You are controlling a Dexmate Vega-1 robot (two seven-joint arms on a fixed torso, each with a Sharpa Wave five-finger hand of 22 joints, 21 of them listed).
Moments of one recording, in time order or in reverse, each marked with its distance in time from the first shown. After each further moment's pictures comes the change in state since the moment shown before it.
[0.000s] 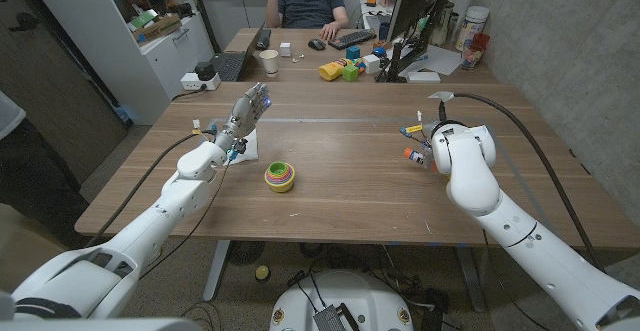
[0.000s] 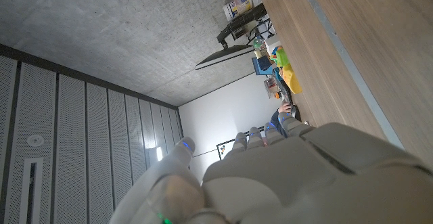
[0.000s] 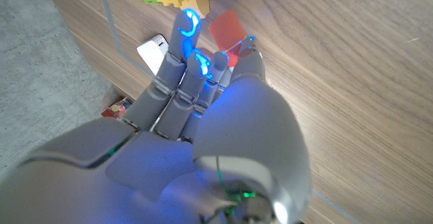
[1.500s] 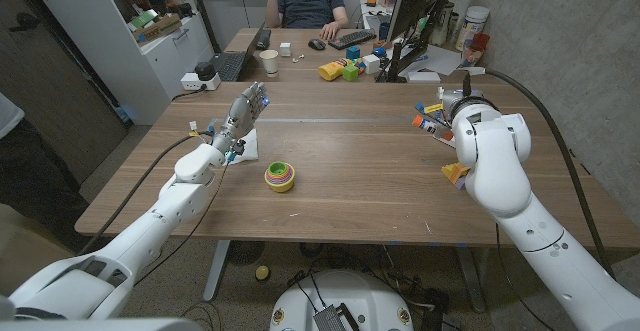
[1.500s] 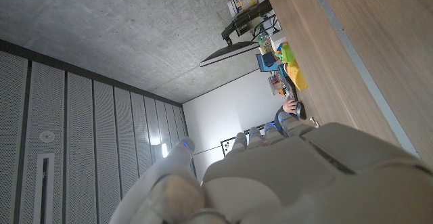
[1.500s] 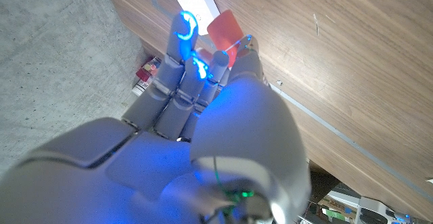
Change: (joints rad) left arm 0.044 0.018 -0.018 -0.056 -0.006 -0.017 0.021; left_hand 0.000 0.000 -0.004 -0.004 0.000 0.000 0.000 0.000 0.000 0.000 0.000 0.000 0.000 0.000 0.000 0.000 0.000 0.000 0.000 0.000 0.000; right arm -0.083 0.042 0.145 -0.163 -0.076 0.071 -0.104; right_hand 0.027 0.007 -0.012 0.016 -0.028 0.002 -0.002 0.000 -0.002 0.026 0.012 0.004 0.009 0.016 0.002 0.043 0.005 -0.004 0.004 0.080 -0.011
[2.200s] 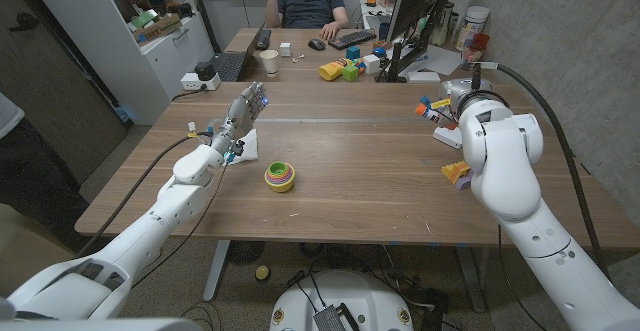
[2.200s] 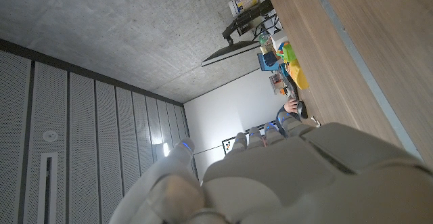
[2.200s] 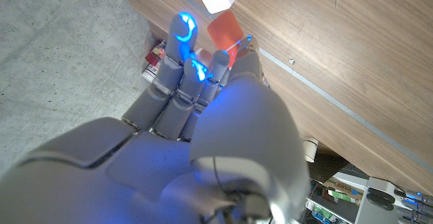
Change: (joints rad) left arm 0.014 0.006 -0.006 -0.015 -0.002 -0.006 0.004; left_hand 0.000 0.000 -0.004 0.004 0.000 0.000 0.000 0.000 0.000 0.000 0.000 0.000 0.000 0.000 0.000 0.000 0.000 0.000 0.000 0.000 0.000; right arm -0.040 0.045 0.051 -0.050 -0.026 0.034 -0.073; right_hand 0.002 0.005 -0.009 0.009 -0.010 0.000 0.000 0.000 0.000 0.011 0.000 0.000 0.002 0.011 0.000 0.021 0.000 -0.004 -0.004 0.033 -0.011
